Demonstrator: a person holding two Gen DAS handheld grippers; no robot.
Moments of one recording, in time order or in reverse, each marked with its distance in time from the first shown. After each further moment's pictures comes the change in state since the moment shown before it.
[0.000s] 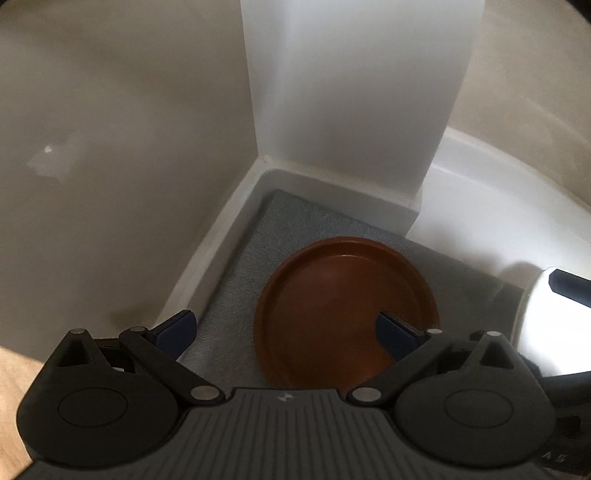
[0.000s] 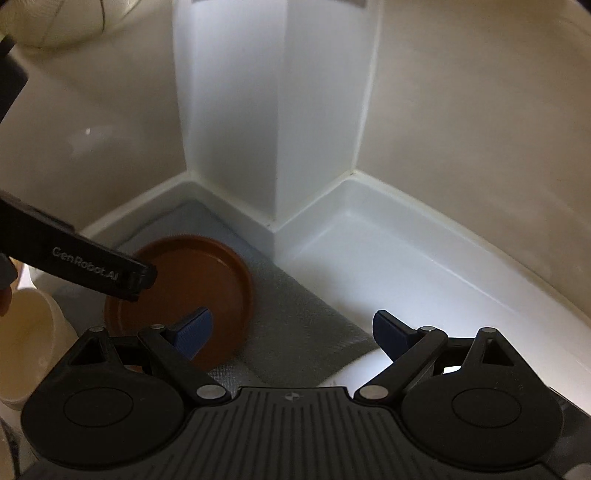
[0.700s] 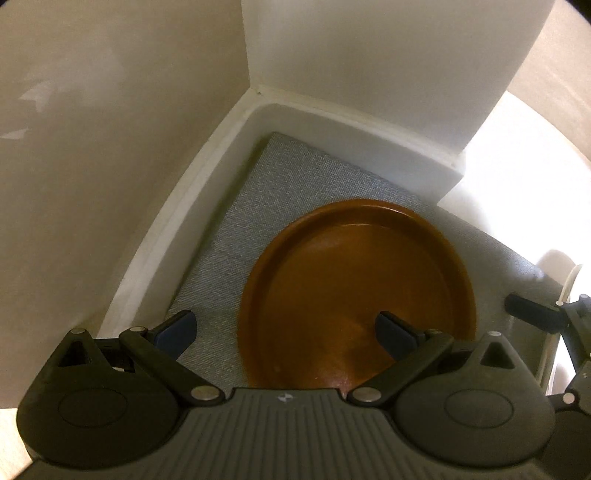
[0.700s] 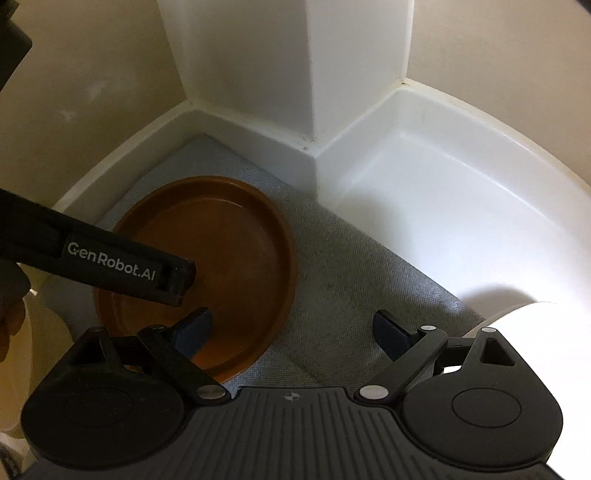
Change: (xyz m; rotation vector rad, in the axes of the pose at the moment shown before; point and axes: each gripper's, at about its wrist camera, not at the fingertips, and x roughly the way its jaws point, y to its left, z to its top) left arm 0.065 0.002 0.013 -0.020 0.176 -0.019; right arm 0.073 0.008 -0.001 0.087 0.199 0.110
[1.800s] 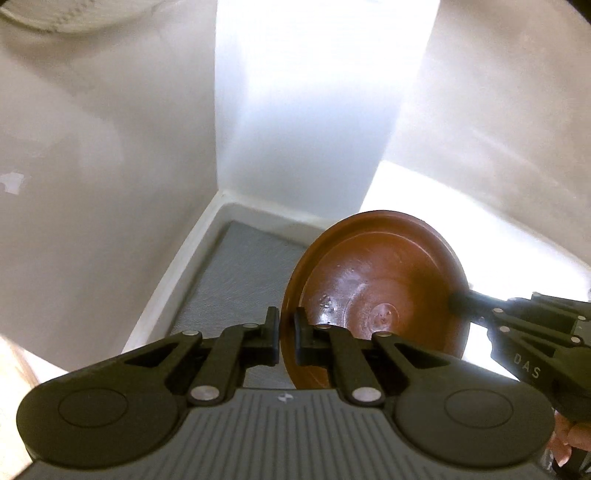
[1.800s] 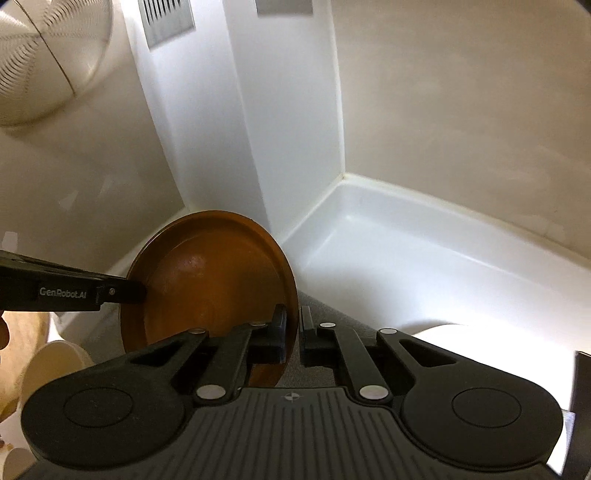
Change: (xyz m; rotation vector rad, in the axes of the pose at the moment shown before) left arm -0.108 0.010 -0.051 0.037 -0.302 -0.167; right arm -0.133 -0.039 -0.025 0.095 -0.267 0.001
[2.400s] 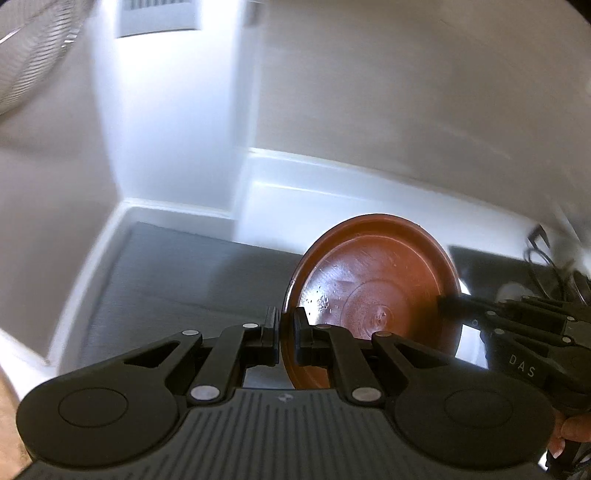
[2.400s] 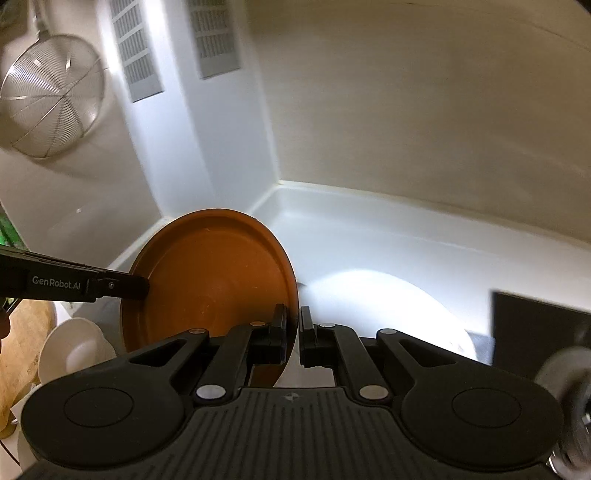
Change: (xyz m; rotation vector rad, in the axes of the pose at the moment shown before) left arm -0.050 -0.092 -0.031 0.170 0.004 -0.154; right arm -0.110 -0.047 -0.052 0.113 -0.065 -0.096
